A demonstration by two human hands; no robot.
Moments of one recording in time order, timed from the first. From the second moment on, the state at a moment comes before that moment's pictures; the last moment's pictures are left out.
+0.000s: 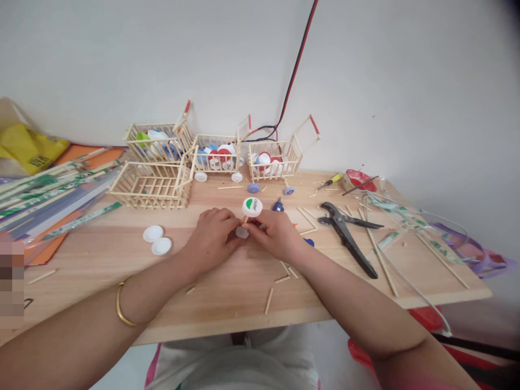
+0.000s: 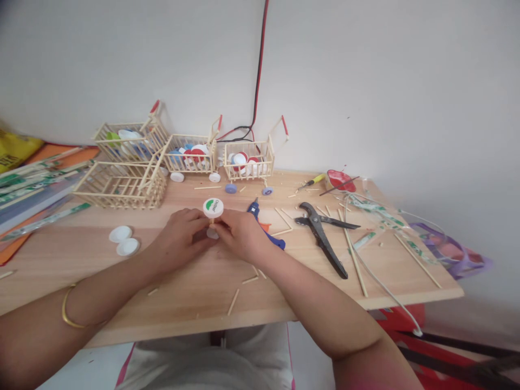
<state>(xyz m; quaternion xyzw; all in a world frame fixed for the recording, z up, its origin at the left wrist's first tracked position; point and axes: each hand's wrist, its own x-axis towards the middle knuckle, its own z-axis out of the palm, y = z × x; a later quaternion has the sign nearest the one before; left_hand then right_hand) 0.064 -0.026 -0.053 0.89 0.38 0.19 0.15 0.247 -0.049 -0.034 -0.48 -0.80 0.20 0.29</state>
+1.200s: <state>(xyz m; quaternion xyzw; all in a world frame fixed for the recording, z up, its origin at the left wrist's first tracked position) 0.064 -0.026 -0.052 0.89 0.38 0.19 0.15 0.248 -0.048 -0.036 -0.49 -0.80 0.20 0.29</state>
